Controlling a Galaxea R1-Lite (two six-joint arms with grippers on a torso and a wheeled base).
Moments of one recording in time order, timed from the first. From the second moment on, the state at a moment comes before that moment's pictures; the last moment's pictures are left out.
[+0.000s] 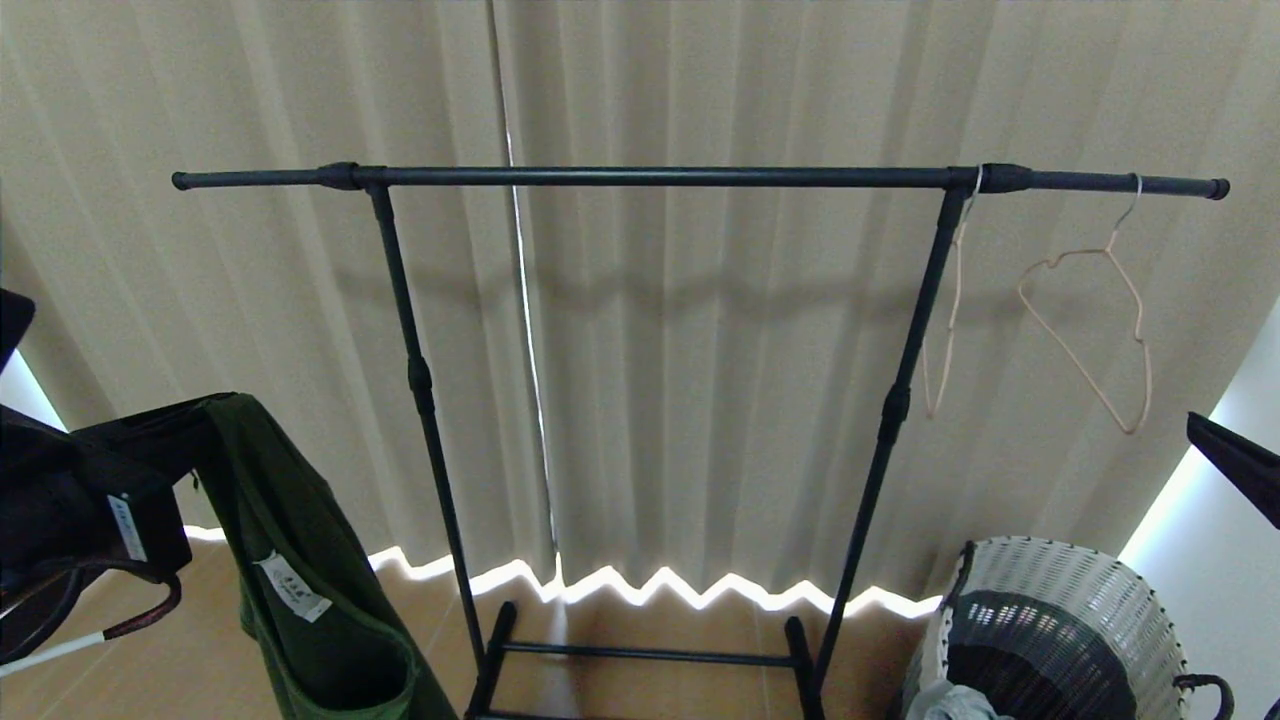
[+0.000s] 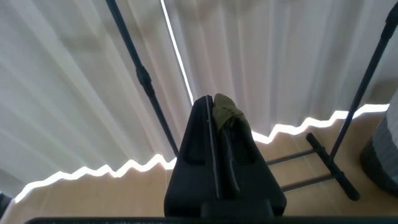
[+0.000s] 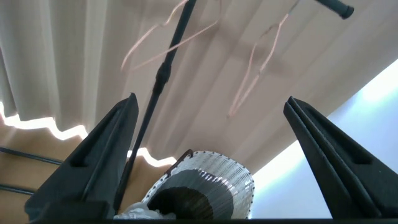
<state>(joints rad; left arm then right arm) -0.31 1.04 -0.55 -0.36 0.09 0.20 0.12 0.95 -0.56 -0.26 -0.18 -0.34</state>
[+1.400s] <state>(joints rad) -0.29 1.03 -0.47 -0.46 0.09 0.27 0.11 0.95 -0.56 -0.25 -0.18 -0.35</state>
